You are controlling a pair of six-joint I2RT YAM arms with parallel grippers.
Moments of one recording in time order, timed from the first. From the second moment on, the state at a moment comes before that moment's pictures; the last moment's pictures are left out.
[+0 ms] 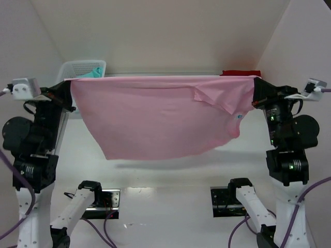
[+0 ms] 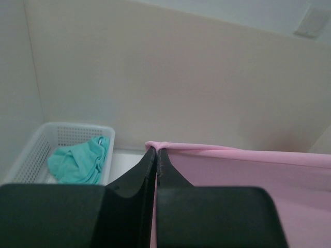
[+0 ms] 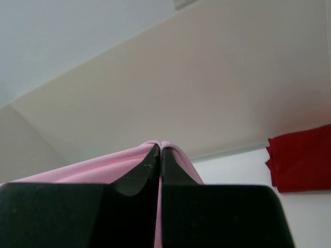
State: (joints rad) left arm -0.08 0.70 1.38 -0.37 -0.08 -0.19; right arm 0.05 0.69 1.28 -0.26 0.05 0.47
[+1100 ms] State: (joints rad) left arm -0.08 1.68 1.27 -0.14 -0.11 -0.25; right arm 0.05 1.53 1.03 -0.02 0.09 0.52
